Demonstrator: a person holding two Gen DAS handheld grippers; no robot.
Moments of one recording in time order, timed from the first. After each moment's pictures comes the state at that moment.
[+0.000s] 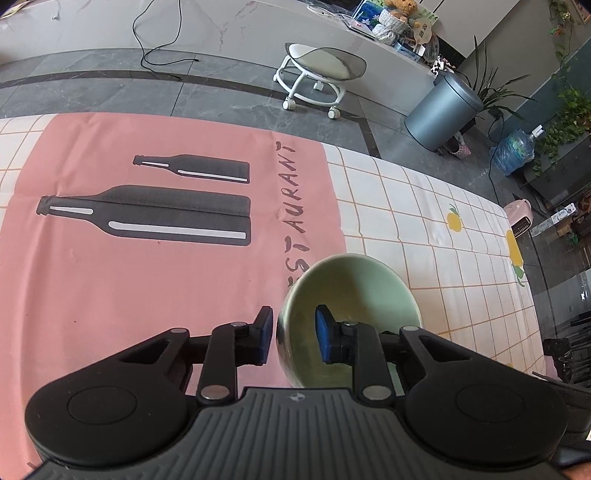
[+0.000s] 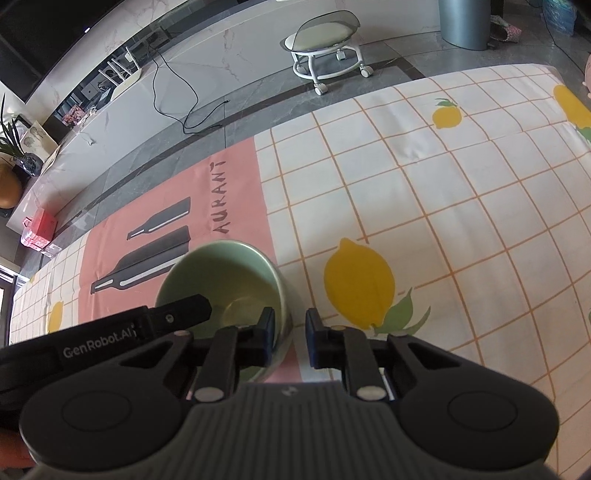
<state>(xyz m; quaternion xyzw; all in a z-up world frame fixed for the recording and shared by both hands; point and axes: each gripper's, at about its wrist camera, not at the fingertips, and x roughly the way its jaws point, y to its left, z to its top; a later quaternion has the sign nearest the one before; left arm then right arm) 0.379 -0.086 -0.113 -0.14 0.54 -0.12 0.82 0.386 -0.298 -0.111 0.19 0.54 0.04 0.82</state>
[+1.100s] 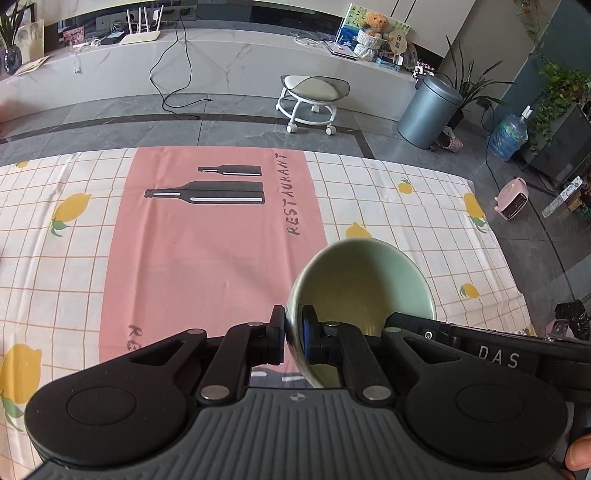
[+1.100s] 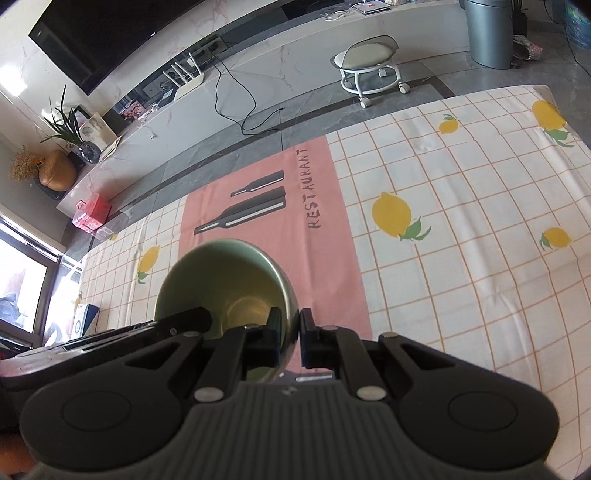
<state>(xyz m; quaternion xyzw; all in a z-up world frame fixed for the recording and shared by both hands) 0.223 -0.079 0.014 -0.07 0.50 -0.10 0.85 0.246 -0.285 0.002 0.19 0.51 0.10 0.83</state>
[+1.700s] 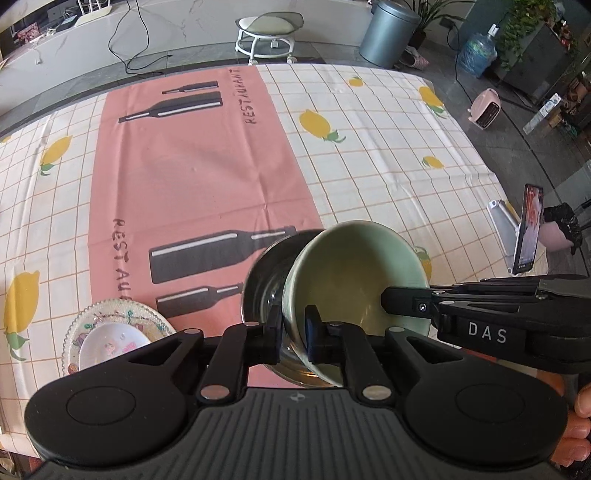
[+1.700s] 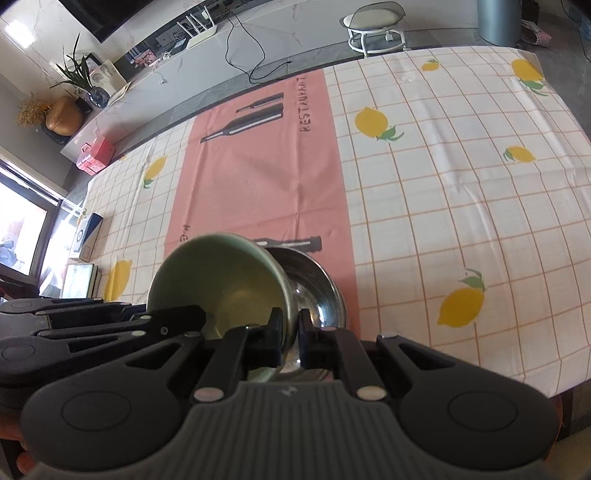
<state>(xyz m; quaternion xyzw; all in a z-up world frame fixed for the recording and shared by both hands) 0.125 -0.105 -0.004 0.00 0.58 -0.16 0.80 0.131 -0.300 -0.008 0.15 0.56 0.13 0.81</state>
